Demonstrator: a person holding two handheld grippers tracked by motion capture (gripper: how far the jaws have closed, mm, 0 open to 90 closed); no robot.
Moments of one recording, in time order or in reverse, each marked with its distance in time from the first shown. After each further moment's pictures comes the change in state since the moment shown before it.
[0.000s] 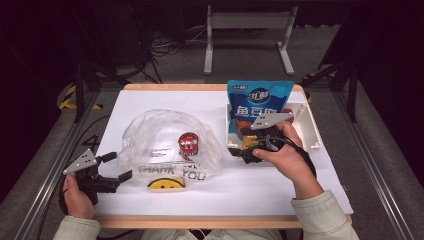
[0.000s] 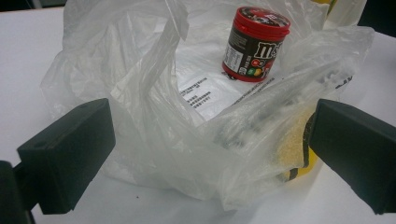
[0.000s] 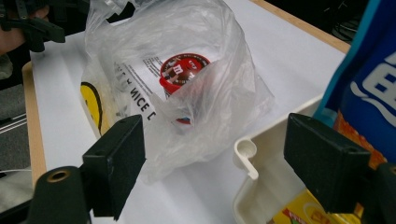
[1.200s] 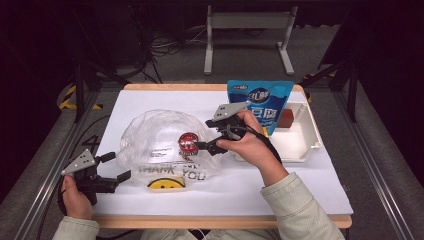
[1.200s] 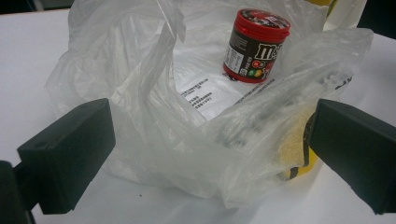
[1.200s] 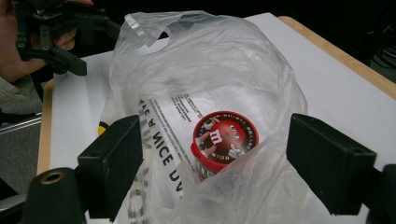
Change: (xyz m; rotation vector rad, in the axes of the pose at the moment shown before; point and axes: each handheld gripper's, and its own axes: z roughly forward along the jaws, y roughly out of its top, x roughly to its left) left arm 0.001 -0.001 -0.002 -0.008 0.004 0.001; right arm 0.019 0.051 0.071 -0.013 0.109 -0.083
